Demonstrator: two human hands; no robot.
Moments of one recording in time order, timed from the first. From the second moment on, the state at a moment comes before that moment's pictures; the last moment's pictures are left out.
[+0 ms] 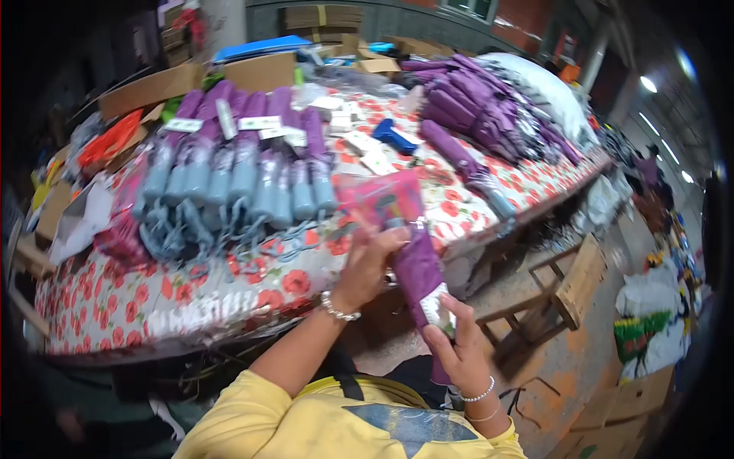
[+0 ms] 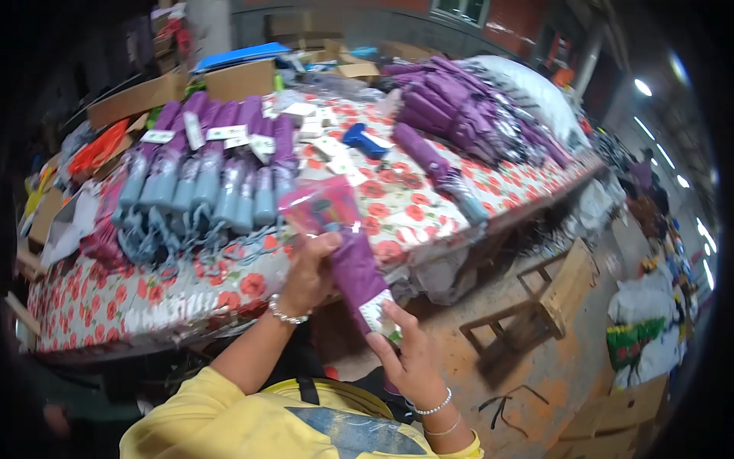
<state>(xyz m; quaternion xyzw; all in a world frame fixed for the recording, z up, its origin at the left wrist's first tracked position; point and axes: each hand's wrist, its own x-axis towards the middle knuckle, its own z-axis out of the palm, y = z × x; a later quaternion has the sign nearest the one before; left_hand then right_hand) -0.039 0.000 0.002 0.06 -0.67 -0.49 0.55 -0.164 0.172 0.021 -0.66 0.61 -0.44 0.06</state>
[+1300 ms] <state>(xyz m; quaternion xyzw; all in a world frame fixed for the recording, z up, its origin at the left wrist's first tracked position) -0.026 0.024 0.043 0.10 -0.43 -0.72 0.54 -0.144 0.152 -0.007 -0.66 0.50 -0.53 0.19</state>
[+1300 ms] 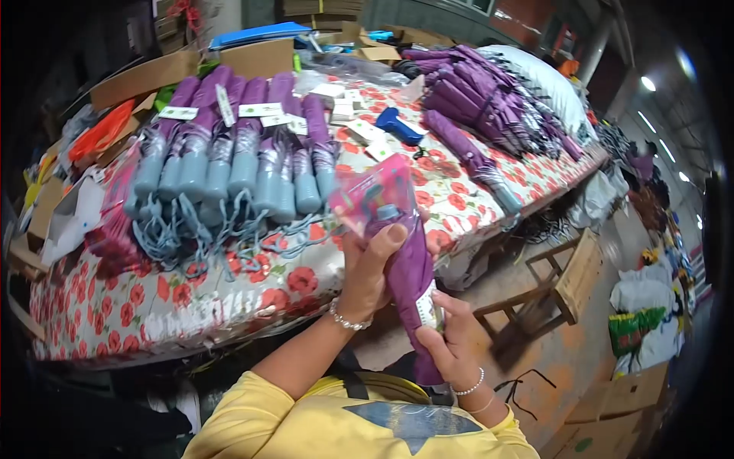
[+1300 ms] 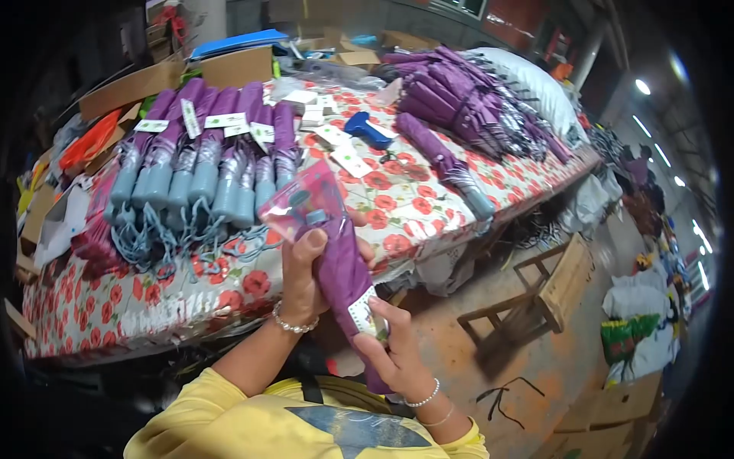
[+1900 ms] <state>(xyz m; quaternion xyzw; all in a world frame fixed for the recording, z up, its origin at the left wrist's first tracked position) -0.030 0.012 0.018 0.00 -0.32 -0.86 0.40 -0.142 0.153 -0.015 -0.66 0.50 -0.52 0.22</state>
